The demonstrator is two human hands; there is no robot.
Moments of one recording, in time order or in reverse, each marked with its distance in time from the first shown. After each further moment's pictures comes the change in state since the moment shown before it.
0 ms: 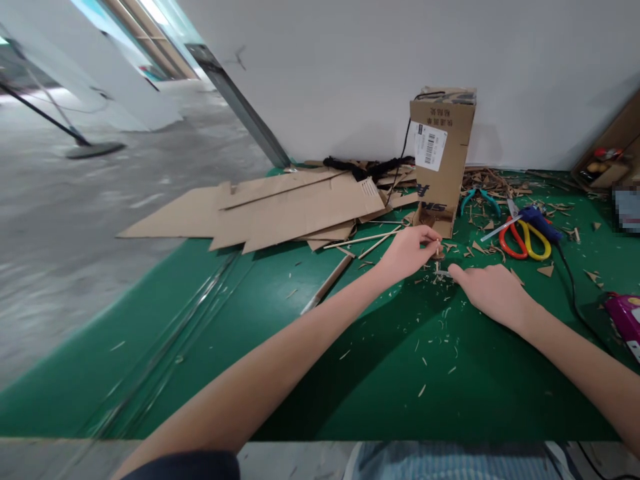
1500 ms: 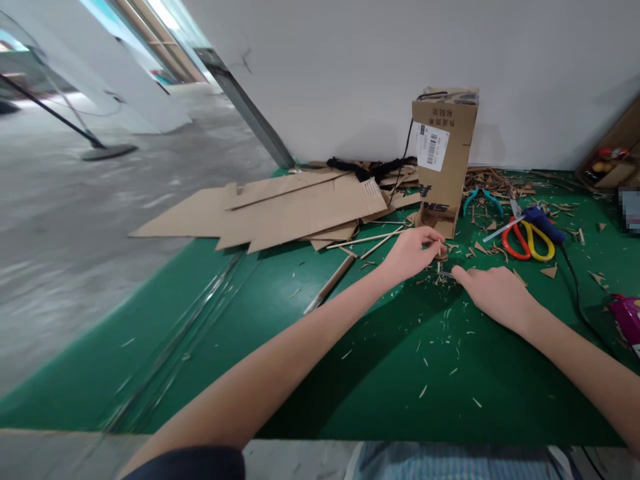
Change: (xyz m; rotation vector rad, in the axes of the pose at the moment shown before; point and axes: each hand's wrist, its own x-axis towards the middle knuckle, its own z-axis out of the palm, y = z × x) left_hand 0.001 -0.004 0.004 -0.094 -0.022 -0.025; right_hand -0.002 0.001 0.000 -0.005 -0.012 -0.021
